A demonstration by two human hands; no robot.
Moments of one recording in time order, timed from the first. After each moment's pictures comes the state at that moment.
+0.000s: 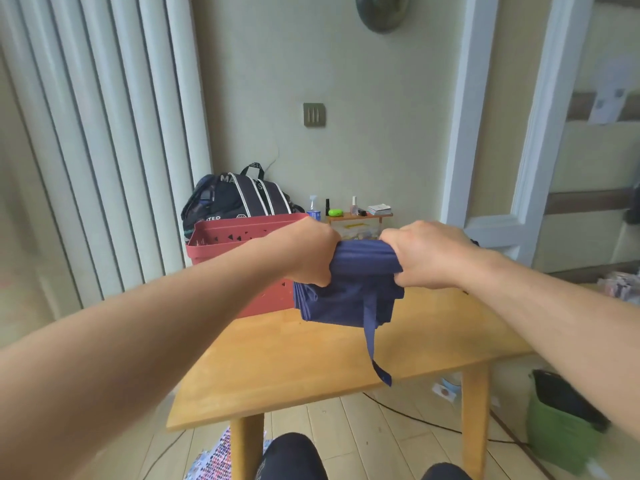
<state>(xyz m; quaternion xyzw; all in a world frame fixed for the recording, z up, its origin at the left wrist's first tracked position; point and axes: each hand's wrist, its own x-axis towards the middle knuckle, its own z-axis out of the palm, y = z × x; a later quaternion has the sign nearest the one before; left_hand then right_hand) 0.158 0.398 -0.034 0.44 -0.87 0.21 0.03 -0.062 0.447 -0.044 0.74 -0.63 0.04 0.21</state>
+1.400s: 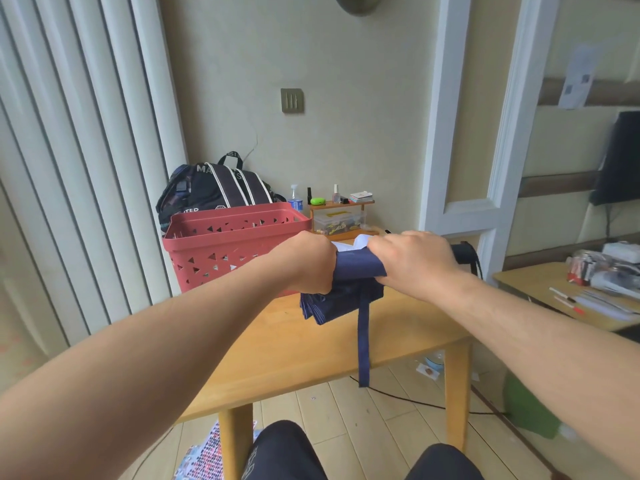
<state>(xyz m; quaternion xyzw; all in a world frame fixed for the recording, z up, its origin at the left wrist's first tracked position) 0.125 0.393 -0.072 0.44 -0.88 0.18 -0.01 -0.070 0.445 -0.103 0.73 -0.59 0.12 0.33</state>
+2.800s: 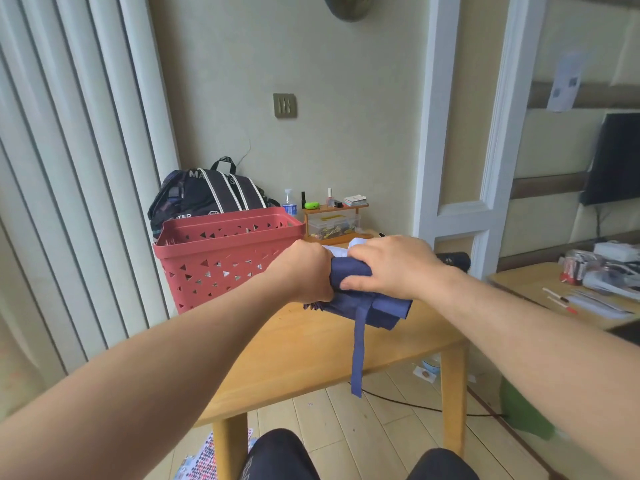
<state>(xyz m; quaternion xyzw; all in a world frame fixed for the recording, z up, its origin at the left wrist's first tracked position) 0.119 0.375 -0.094 0.43 -0.88 0.20 0.04 -0.068 0.429 -0.094 0.77 -0.59 0.07 0.20</state>
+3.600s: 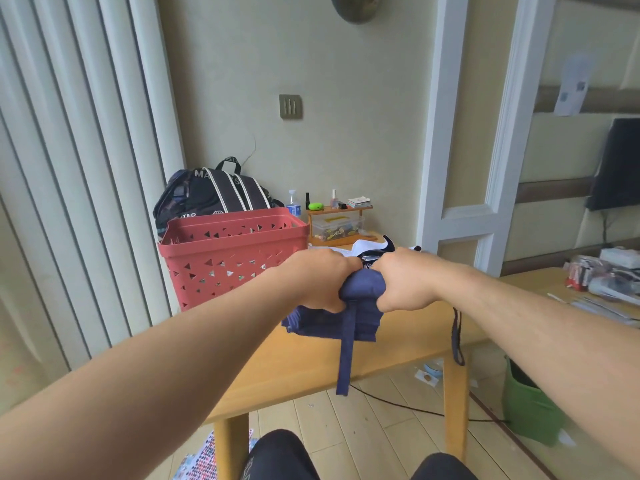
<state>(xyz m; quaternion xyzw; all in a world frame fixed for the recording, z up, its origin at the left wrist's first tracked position) 0.115 0.384 -0.092 0.34 -0.92 0.19 0.04 -0.071 0.443 -0.087 0.74 -0.67 0.00 0.02</state>
